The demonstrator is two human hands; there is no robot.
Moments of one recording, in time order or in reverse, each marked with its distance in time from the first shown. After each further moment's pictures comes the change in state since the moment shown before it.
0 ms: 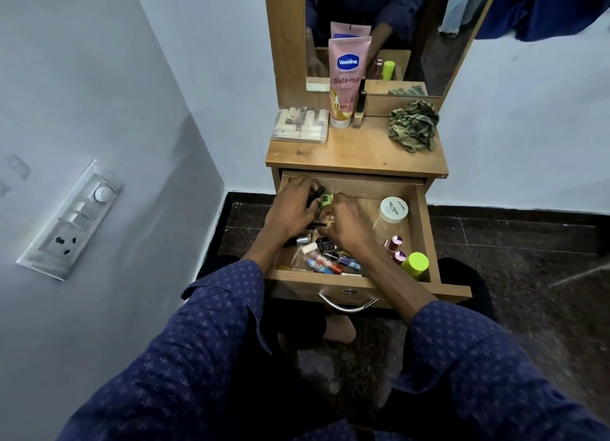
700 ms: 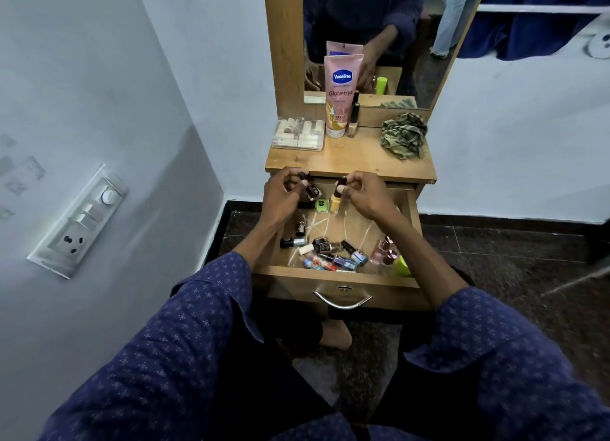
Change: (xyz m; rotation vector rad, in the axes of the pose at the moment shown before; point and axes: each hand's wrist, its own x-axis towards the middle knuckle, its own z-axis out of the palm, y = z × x) left_hand 0.009 0.002 -0.020 -0.633 0.198 -0.339; right_hand 0.020 0.017 -0.080 0.600 0.016 0.145
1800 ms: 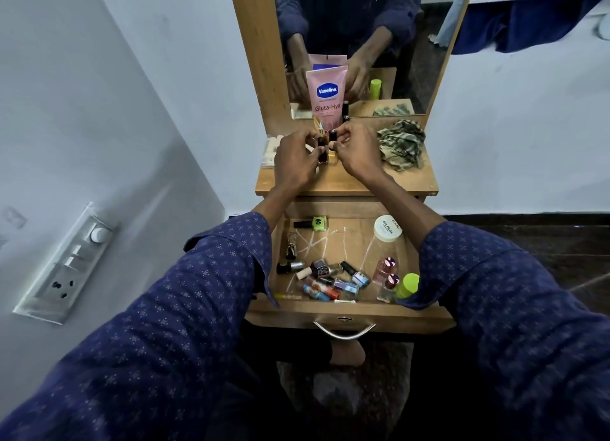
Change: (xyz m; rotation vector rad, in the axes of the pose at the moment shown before) left_hand 0.100 0.073 0.041 0.402 0.080 0.253; right_hand 0.117 -0.037 -0.021 -0.143 0.326 -0.213
